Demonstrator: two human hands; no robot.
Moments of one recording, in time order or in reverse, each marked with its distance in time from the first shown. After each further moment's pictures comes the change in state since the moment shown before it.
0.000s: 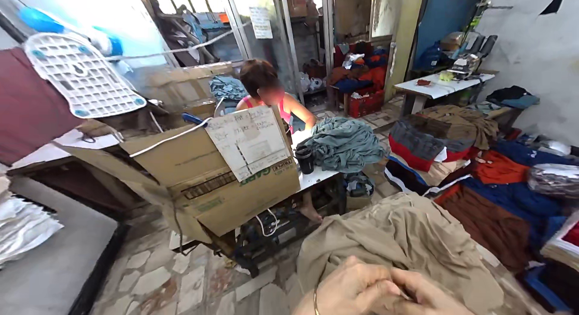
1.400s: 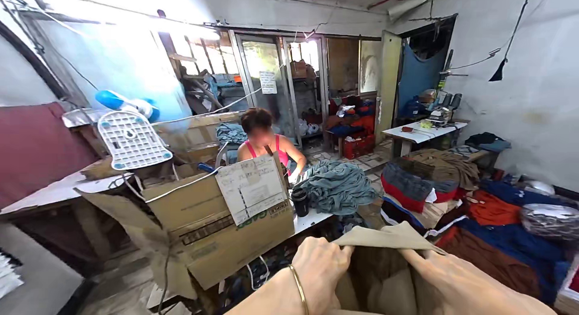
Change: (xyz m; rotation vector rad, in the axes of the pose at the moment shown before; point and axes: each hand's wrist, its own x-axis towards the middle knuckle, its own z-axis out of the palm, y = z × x) left_hand 0.081 0.137 -0.094 1.011 -0.588 -0.740; right_hand 0.008 -0.143 -0.087 -0.976 -0.076 0.465
